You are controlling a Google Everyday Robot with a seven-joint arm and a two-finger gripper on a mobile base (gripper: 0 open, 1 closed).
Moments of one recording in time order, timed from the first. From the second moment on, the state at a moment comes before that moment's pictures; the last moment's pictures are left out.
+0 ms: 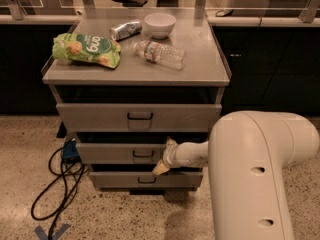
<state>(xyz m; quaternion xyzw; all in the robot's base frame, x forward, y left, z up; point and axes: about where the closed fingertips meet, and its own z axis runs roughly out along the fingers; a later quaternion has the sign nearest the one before) 0.681 -0.017 0.397 -0.55 0.76 0.02 0.35</state>
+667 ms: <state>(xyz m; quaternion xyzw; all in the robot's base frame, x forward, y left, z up) 0.681 -0.017 0.397 -0.55 0.76 0.02 0.35</state>
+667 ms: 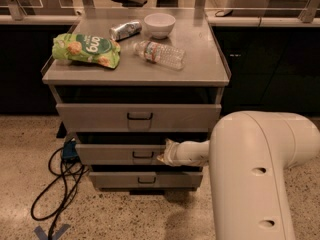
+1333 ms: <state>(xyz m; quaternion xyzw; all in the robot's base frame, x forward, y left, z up) 0.681 -0.018 0.414 -0.55 0.76 0.02 0.35</state>
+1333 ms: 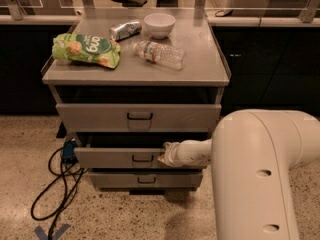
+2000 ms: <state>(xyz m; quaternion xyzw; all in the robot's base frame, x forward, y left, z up) 0.646 -0.020 0.433 -0.56 0.75 0.03 0.36</state>
